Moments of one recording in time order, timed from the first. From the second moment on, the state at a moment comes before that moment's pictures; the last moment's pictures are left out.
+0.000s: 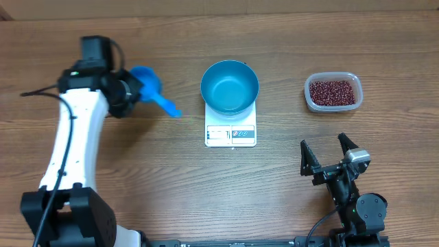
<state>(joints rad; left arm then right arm) 0.04 1.66 1.45 -0.99 0.11 -0.89 0.08 0.01 0.02 -0.02 -0.15 0.13</state>
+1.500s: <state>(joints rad) -0.40 1.66 1.45 -1.02 -0.09 -1.58 0.08 0.33 0.29 0.03 -0.58 0.54</state>
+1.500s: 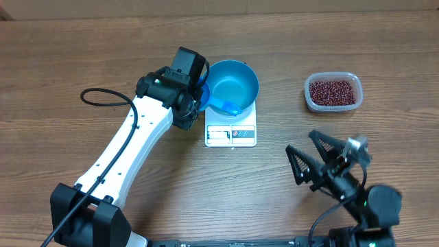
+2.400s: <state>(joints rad) -0.40 1.66 1.45 -1.02 0.06 -1.60 0.15 1.35 0.95 -0.14 -0.95 0.69</state>
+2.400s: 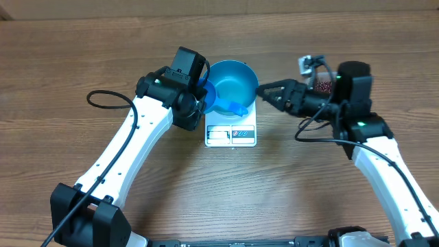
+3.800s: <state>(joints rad) -0.43 1.66 1.45 -1.01 0.18 -1.69 0.38 1.36 0.95 -0.14 -0.64 0.83</state>
